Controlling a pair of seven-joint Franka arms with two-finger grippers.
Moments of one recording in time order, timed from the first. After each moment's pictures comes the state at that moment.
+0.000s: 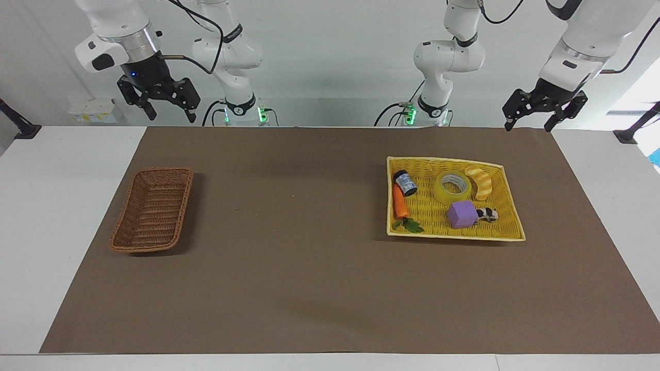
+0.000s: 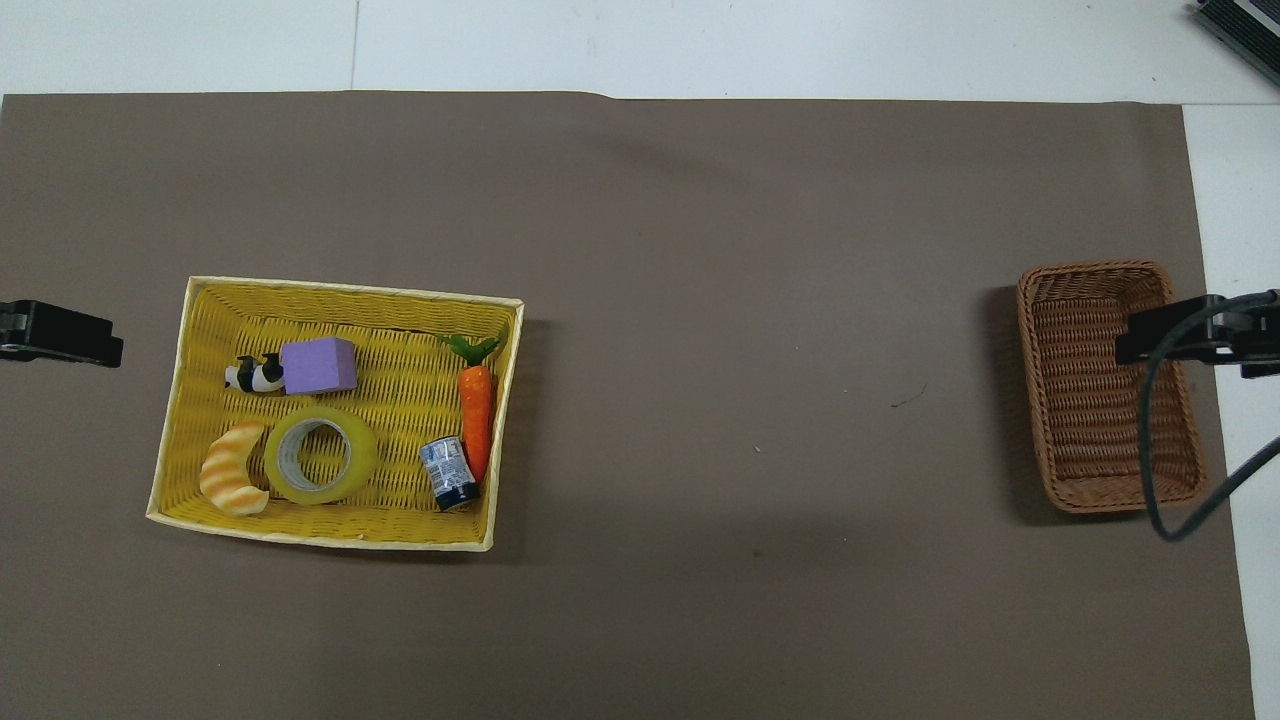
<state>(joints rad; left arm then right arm) -0.09 -0.05 0.04 -1.55 0.01 1.49 0.04 -0.03 -0.06 0.04 -1.53 0.02 1.47 0.13</state>
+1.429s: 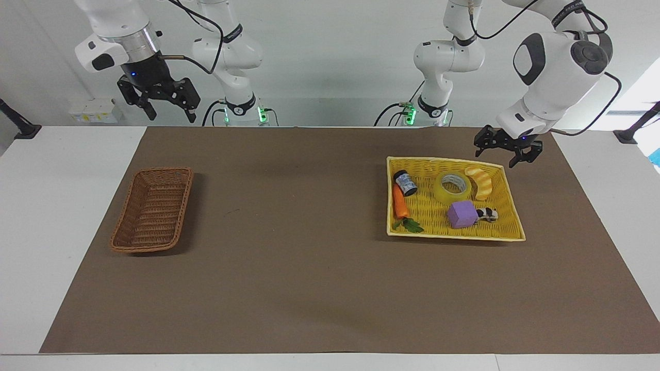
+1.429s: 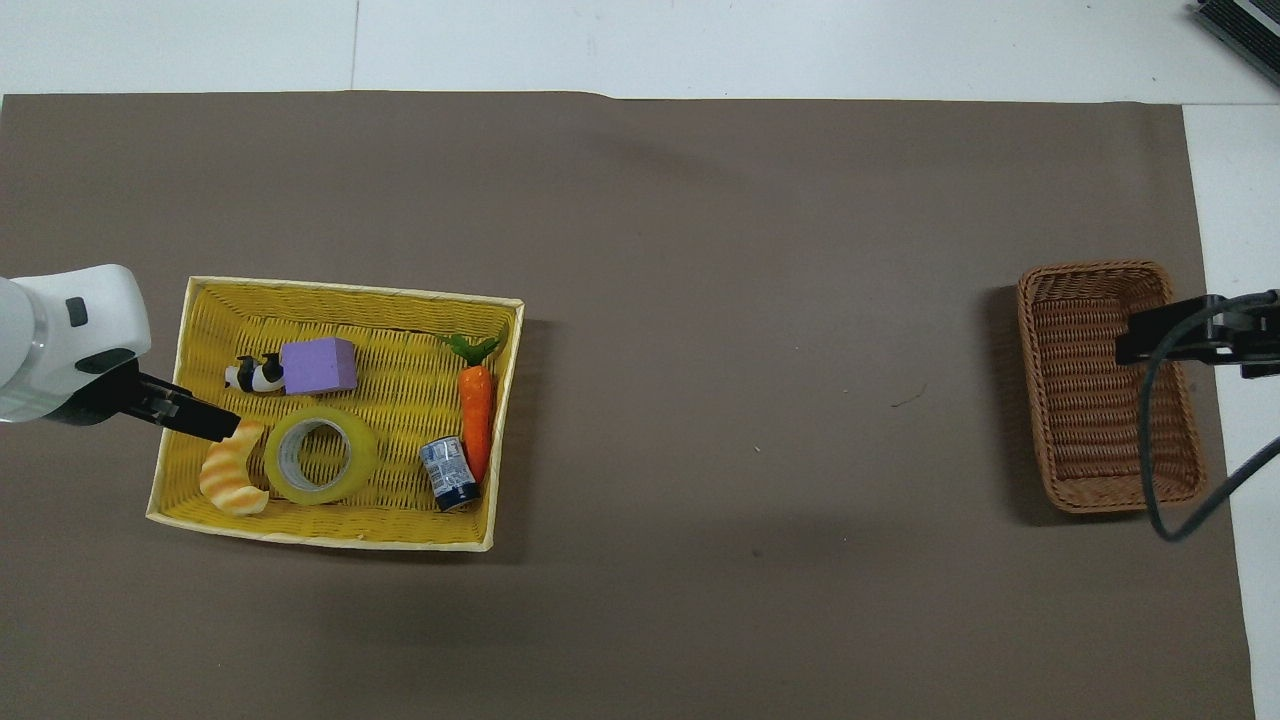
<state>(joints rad) -0.08 -0.09 0.05 -2.00 -0.06 1.80 0.42 -0.03 -0.06 0.04 -1.53 0.02 1.47 0.13</state>
